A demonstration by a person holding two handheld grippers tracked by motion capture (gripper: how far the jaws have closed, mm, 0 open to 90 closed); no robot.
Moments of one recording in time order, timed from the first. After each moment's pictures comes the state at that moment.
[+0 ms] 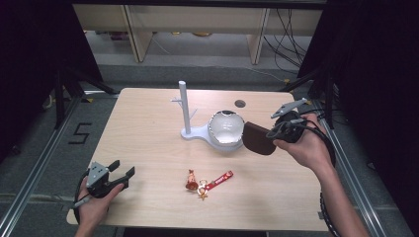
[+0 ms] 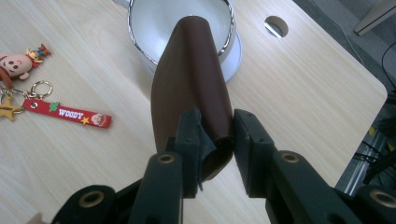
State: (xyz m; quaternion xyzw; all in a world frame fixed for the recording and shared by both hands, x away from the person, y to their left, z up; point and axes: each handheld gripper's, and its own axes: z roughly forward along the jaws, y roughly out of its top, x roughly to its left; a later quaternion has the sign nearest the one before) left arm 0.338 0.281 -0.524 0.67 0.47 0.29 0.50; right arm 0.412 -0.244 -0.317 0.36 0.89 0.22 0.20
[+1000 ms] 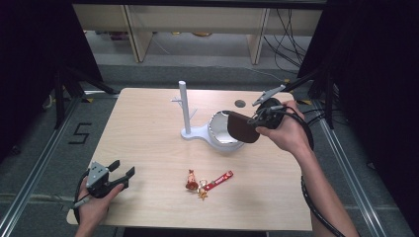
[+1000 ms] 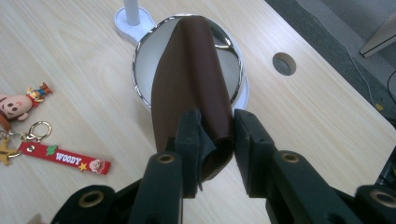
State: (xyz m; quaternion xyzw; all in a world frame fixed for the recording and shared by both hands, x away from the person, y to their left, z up) left arm 0.337 0.281 -0.524 0.67 0.47 0.29 0.50; right arm 0.450 -0.204 -0.314 0.33 0.89 0.24 0.20
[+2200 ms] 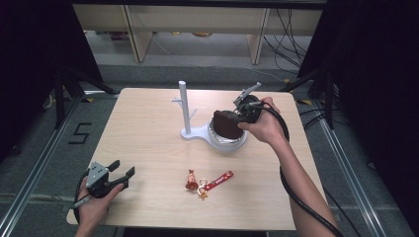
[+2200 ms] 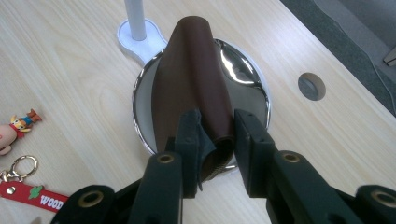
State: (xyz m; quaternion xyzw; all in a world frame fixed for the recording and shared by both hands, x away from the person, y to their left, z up) left arm 0.337 0.282 -0.523 0.67 0.47 0.29 0.50; right arm 0.491 -0.165 -0.345 0.32 0.90 0.24 0.18
